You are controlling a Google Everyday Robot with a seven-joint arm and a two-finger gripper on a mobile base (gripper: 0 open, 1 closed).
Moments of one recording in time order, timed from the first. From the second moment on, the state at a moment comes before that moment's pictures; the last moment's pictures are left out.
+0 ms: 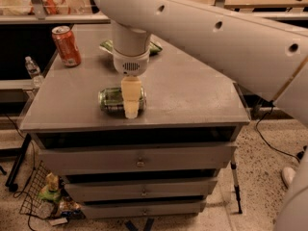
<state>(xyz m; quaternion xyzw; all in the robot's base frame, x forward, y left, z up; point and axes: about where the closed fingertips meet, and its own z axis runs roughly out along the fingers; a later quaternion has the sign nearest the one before) 0.573 0.043 0.858 -0.71 0.69 -0.03 0.10</state>
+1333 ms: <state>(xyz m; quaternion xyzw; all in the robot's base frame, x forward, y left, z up) 0.563 0.050 0.850 -0.71 0.69 -0.02 0.10</state>
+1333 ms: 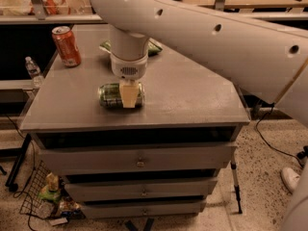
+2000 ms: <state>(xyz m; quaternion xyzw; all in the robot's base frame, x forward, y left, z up) 0.574 0.040 0.897 -0.72 0.68 0.01 0.17</state>
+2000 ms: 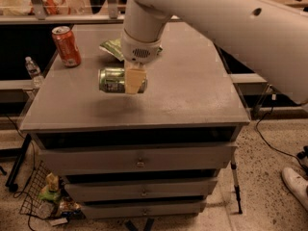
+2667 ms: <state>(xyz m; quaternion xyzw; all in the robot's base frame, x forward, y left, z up) 0.577 0.056 0.936 -0.72 0.62 0.14 0.29</state>
